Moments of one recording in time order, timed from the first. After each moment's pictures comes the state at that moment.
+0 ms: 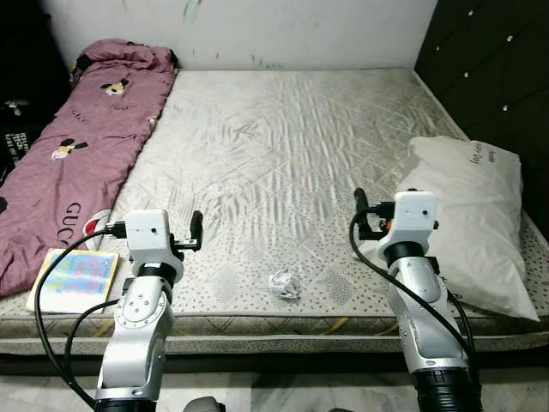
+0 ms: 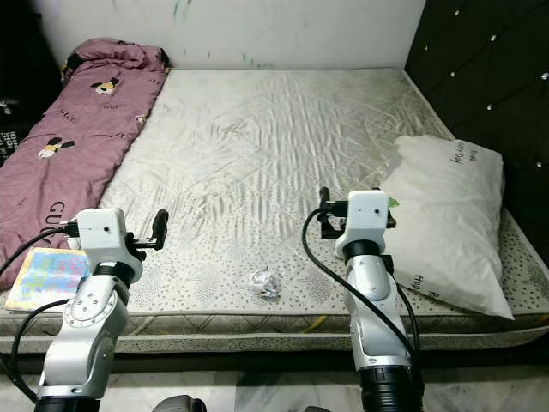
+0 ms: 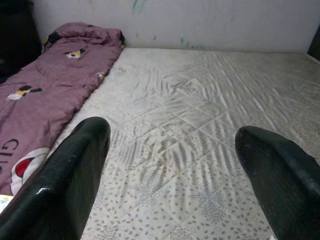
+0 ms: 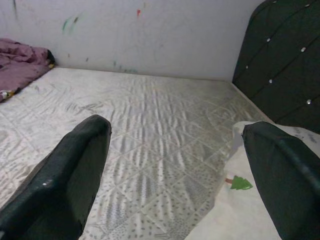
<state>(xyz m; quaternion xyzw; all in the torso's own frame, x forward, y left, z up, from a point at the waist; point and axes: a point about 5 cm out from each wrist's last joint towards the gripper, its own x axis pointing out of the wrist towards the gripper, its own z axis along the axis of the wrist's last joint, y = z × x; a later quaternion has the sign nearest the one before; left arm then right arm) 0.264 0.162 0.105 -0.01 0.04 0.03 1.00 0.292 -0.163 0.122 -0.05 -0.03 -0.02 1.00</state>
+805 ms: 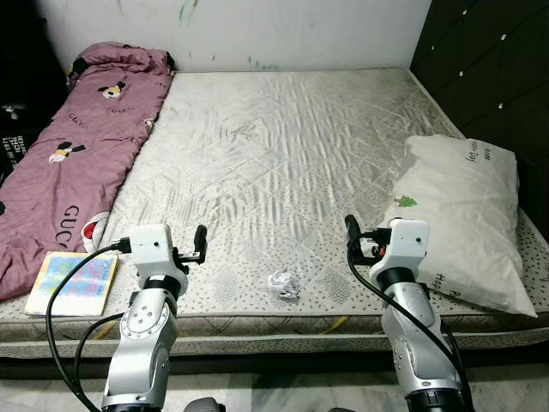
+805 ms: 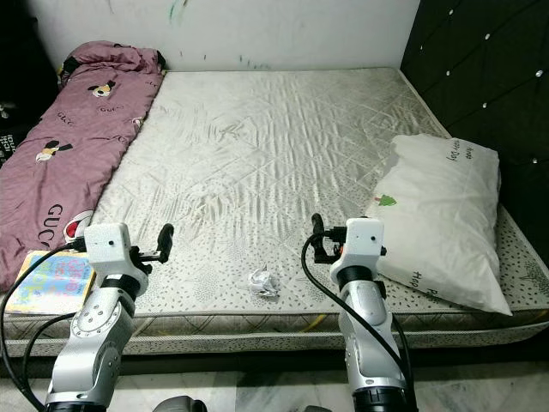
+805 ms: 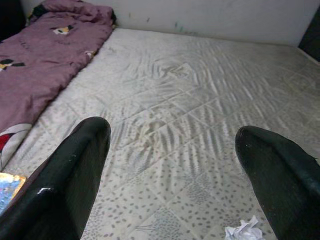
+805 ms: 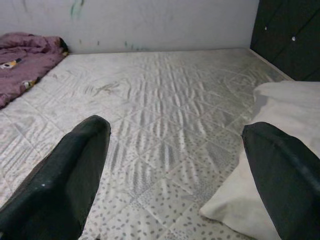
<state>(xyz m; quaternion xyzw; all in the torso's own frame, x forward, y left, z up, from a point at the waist) 0.258 0.160 0.082 -0.06 0.07 0.01 1.00 0.273 -0.158 0.085 0.02 0.02 0.01 1.00</state>
